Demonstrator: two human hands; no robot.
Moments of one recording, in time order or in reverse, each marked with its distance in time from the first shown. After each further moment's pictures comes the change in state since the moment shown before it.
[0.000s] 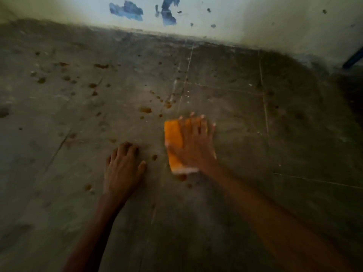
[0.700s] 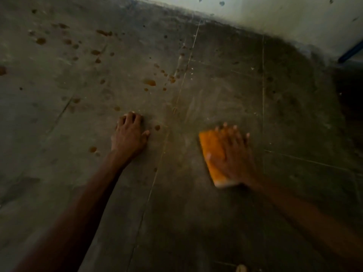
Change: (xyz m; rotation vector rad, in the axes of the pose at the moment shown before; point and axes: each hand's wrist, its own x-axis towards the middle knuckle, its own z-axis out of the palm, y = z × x) left_hand 0.007 -0.009 0.006 -0.035 -0.085 0.034; right_hand -0.110 0.098 0.002 -0.143 -0.027 -0.079
